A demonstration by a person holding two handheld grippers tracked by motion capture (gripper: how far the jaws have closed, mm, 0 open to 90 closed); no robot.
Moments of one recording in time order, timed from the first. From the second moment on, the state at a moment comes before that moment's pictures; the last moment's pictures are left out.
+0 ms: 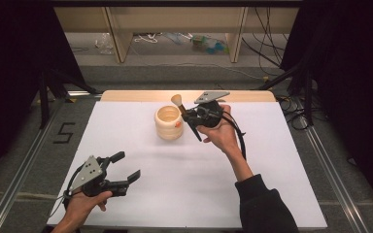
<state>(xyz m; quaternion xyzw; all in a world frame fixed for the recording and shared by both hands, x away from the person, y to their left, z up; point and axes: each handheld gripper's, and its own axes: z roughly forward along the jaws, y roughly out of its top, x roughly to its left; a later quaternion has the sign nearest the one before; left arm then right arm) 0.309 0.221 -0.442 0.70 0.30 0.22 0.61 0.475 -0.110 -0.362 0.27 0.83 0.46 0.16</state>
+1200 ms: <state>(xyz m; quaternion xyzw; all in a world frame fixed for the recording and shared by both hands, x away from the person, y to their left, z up) 0.310 0.221 -0.444 0.70 0.30 0.22 0.61 0.480 -0.118 -0.351 0.28 0.78 0.52 0.22</state>
